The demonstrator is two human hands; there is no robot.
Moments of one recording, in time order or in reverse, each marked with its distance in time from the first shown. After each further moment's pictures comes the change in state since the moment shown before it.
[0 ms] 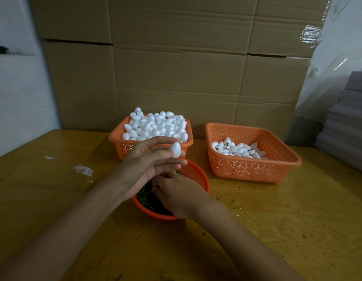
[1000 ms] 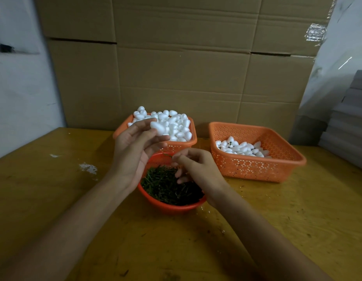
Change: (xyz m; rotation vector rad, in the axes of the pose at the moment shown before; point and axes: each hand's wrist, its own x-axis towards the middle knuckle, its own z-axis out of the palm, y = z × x) left_hand 0.013 -0.008 -0.025 -0.215 0.297 0.189; right_hand 0.001 0.025 -0.017 1.282 0.409 0.147
